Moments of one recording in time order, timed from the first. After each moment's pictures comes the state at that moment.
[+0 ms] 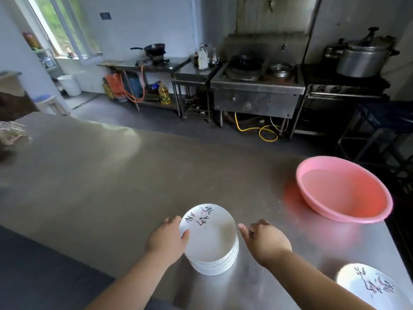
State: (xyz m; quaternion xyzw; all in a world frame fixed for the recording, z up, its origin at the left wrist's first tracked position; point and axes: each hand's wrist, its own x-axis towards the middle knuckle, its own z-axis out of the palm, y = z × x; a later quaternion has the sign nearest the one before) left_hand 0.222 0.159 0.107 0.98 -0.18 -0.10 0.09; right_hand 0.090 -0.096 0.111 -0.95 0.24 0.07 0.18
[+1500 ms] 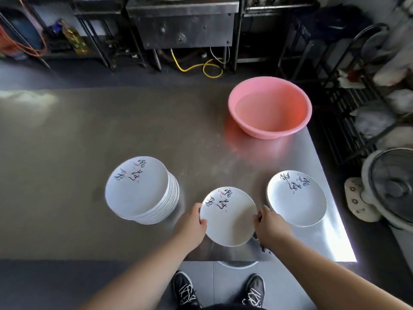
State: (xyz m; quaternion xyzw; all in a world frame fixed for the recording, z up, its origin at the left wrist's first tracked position) left_hand 0.072 0.025 -0.012 0.87 -0.29 -0.33 0.22; right_hand -0.107 -0.160 -0.003 -0.82 0.48 0.13 0.28
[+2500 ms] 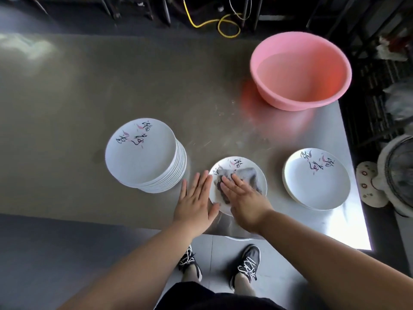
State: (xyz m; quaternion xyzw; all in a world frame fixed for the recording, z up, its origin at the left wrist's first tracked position) left_hand 0.058 0.058 -0.093 0.87 -0.47 -0.10 0.08; right_hand -0.060 -0.122 -0.038 -0.96 0.10 0.19 0.19
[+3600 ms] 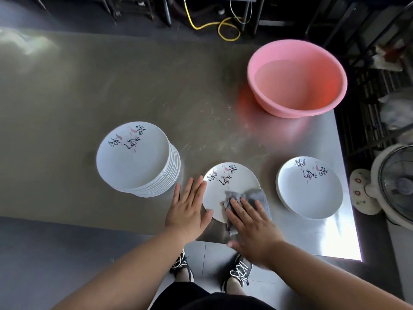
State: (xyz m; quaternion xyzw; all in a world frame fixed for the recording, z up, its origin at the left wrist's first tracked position) left_hand 0.058 0.054 -0.090 0.88 -0.47 -0.12 0.02; right_hand -0.118 -0.119 -0.021 -0.96 0.07 0.27 0.07
